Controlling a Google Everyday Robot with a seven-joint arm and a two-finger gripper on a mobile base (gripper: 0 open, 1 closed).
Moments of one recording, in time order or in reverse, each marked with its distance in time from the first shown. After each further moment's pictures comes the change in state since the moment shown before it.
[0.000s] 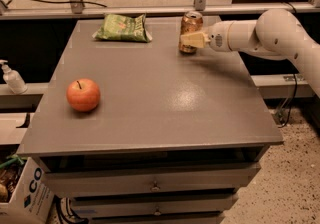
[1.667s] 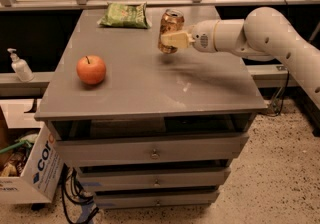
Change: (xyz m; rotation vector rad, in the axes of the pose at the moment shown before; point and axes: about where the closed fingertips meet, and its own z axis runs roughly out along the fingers) arm -0.022 0.076 0.013 -0.157 -0.048 -0.005
